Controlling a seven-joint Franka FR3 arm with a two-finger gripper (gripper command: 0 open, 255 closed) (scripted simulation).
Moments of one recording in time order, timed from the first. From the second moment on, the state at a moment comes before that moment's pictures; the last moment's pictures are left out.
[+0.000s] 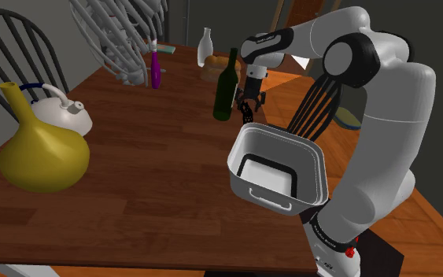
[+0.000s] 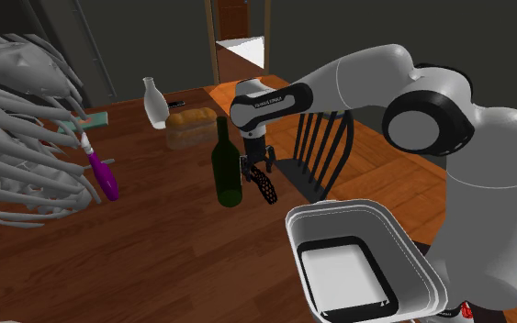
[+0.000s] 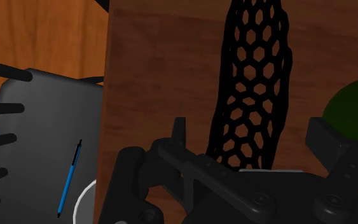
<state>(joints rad) -0.21 0.40 -0.15 -1.68 0.18 1.81 0.15</state>
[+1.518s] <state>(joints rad) -0.21 0.36 -0.15 -1.63 0.17 1.73 0.16</state>
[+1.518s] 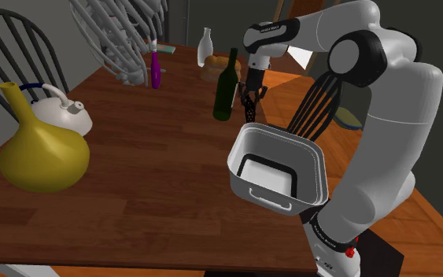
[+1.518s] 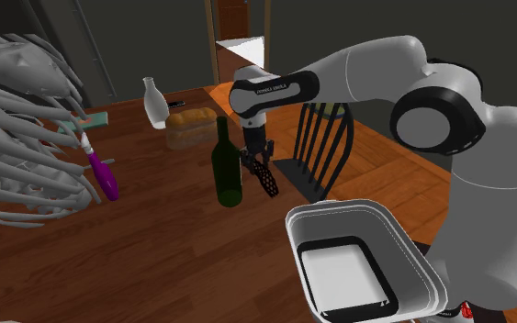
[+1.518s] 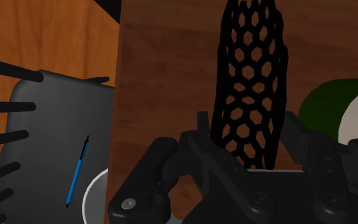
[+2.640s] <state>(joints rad) -0.22 0.33 -0.16 -1.45 0.16 1.51 0.19</state>
